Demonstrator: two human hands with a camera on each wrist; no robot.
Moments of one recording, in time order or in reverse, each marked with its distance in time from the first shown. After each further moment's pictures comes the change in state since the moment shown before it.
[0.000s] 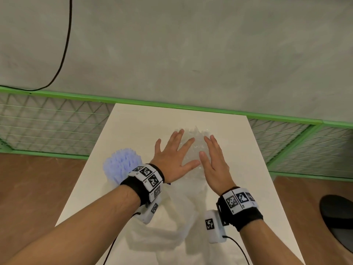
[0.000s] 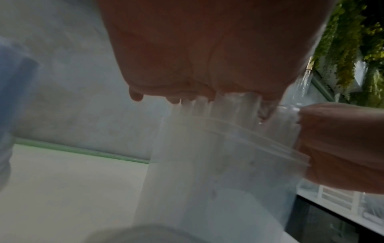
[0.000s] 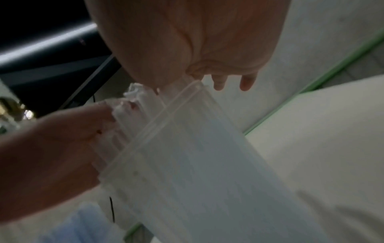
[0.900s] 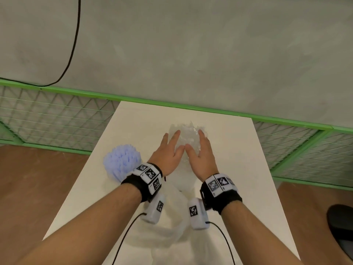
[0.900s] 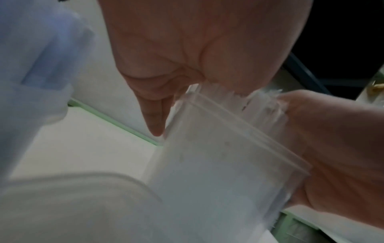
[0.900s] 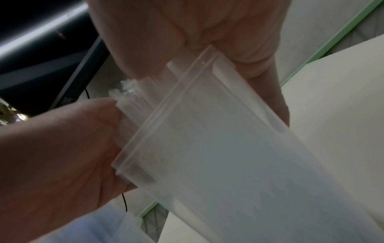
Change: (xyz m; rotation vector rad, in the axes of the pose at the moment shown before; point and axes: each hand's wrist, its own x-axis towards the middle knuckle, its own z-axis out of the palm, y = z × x) left_hand 0.007 -0.007 0.012 -0.481 0.077 -0.263; right_hand 0.029 -0.022 0.023 0.149 0.004 0.062
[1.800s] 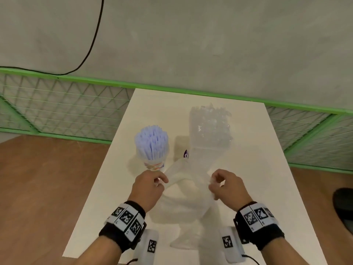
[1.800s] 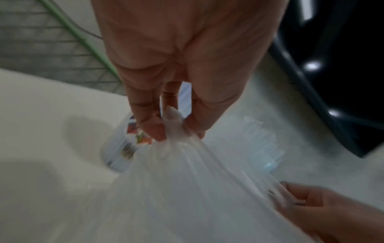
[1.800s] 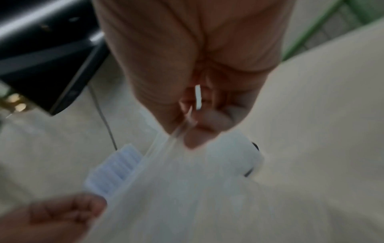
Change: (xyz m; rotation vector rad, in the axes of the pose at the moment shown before) left_hand -0.156 -0.097 -0.008 -0.135 0.120 -0.194; right_hand -0.131 0.019 0.003 -0.172 -0.170 0.209
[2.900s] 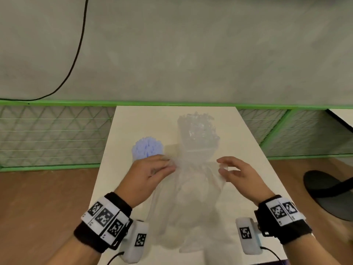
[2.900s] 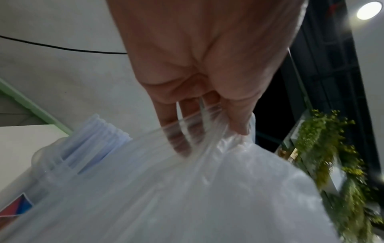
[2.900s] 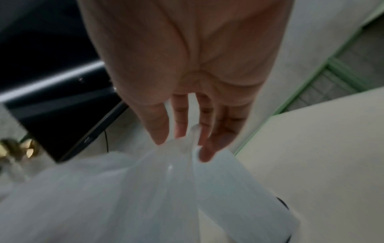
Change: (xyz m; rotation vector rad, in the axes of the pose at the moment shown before) left_hand -0.013 0.043 -0.084 -0.259 -0.140 0.739; right_hand -0.044 -0.030 -0.037 0.217 0.169 -0.078
